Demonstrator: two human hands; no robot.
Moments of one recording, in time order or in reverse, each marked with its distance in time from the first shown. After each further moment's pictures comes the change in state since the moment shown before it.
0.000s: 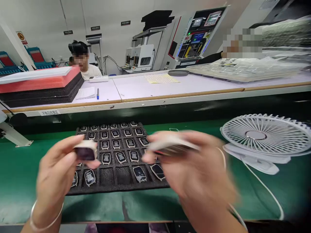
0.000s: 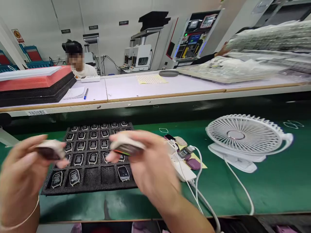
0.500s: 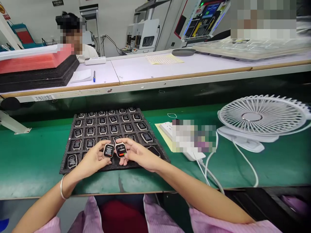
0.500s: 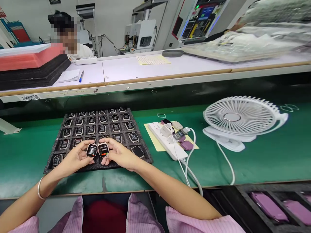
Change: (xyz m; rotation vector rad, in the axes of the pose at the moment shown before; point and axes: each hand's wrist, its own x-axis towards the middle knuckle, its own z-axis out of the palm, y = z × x) left_hand -0.015 -0.101 0.010 0.216 -0.527 -0.505; right_hand -0.023 0.093 -0.015 0.041 -0.291 0.590
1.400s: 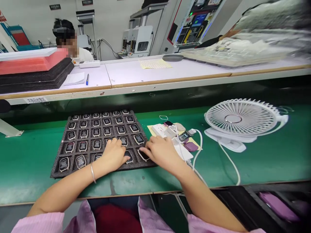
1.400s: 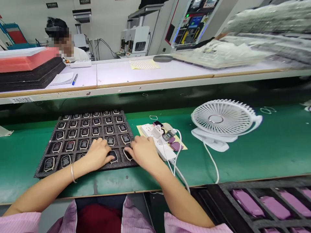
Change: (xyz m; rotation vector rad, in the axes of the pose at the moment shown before) left_hand 0.064 0.031 0.076 1.266 -0.093 0.252; right_hand -0.055 -0.030 -0.062 -1.870 0.439 0.147
